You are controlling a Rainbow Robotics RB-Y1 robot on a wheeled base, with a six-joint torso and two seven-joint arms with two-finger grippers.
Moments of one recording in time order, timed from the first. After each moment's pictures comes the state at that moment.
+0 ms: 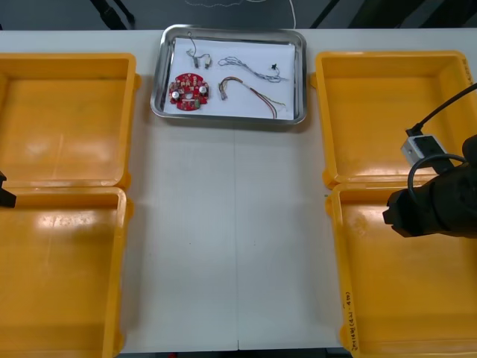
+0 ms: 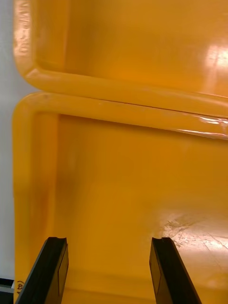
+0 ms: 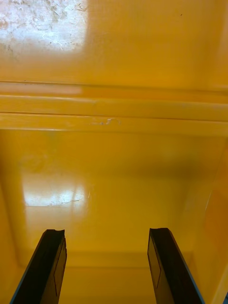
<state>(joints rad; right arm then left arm) -0.21 -0.77 0.06 -2.38 -0.78 1.84 1.06 -0.17 0.90 0.31 -2.13 0.97 1.91 -1.20</state>
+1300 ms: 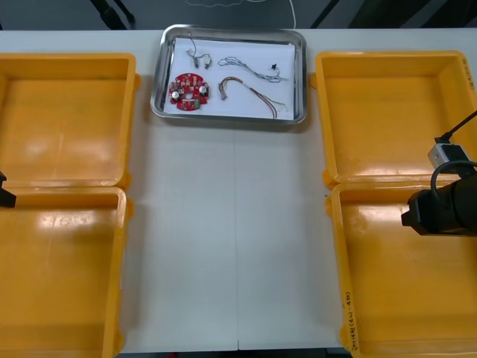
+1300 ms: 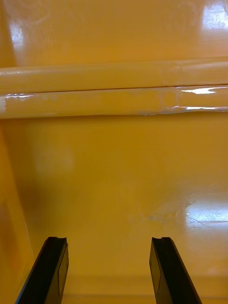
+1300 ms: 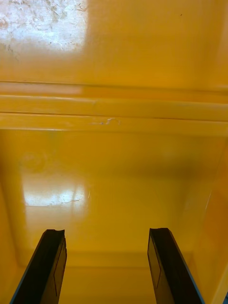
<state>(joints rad) -0.13 -0.77 -0.04 -2.25 -0.81 1.77 1.06 -0.17 0.90 0.31 -2.13 0.97 1.91 -1.20</state>
